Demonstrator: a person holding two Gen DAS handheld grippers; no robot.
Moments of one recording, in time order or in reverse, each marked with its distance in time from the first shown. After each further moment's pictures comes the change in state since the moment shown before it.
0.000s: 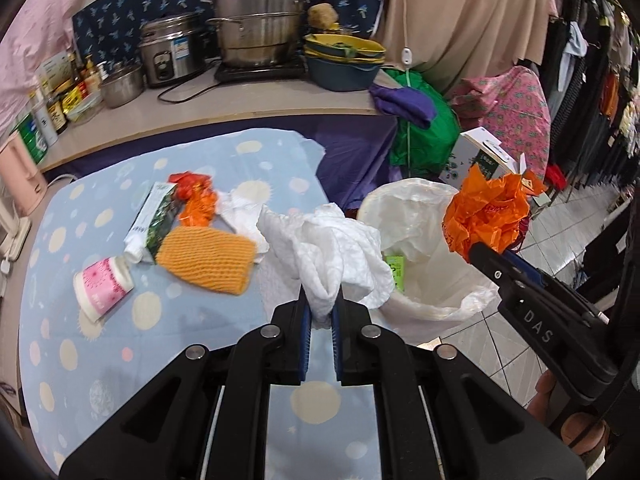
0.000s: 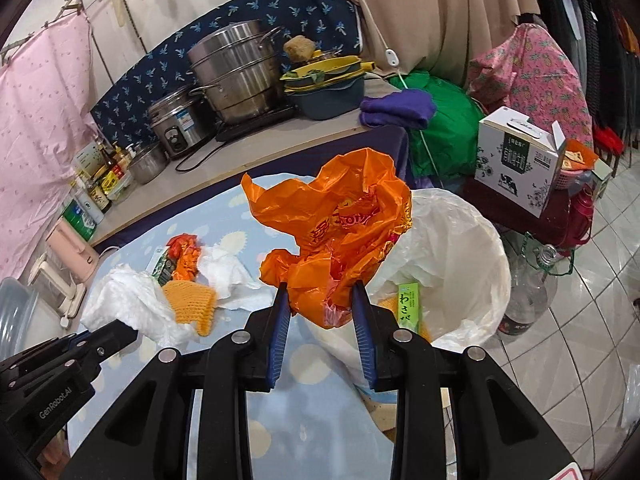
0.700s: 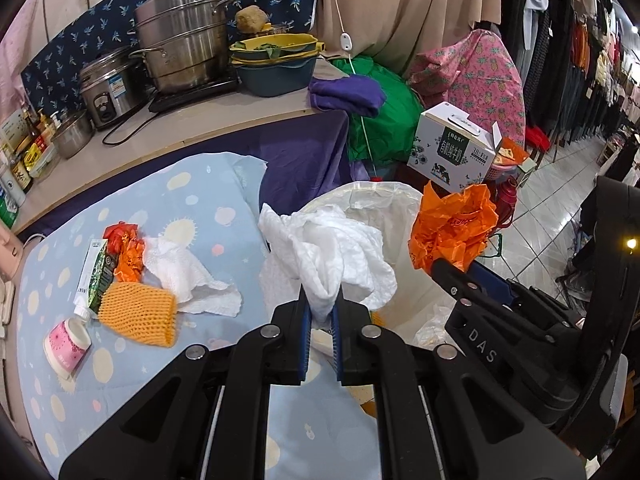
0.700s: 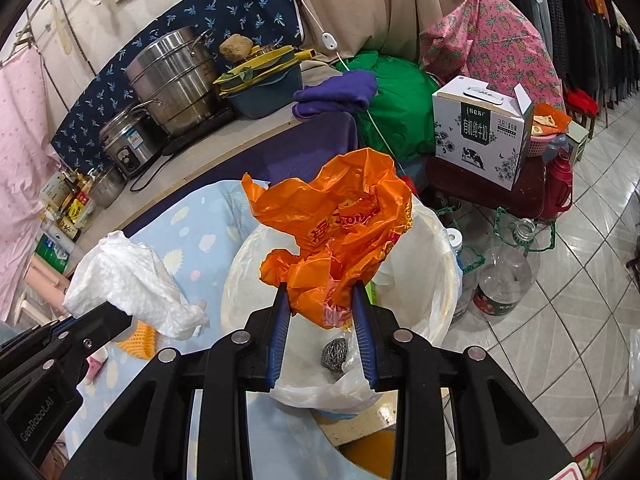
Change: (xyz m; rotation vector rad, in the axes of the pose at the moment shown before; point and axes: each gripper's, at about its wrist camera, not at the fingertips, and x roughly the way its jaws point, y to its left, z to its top) left arm 0.052 -0.093 0.029 0.168 0.014 -0.021; right arm 0.040 -0.074 0.014 0.112 0.039 -0.057
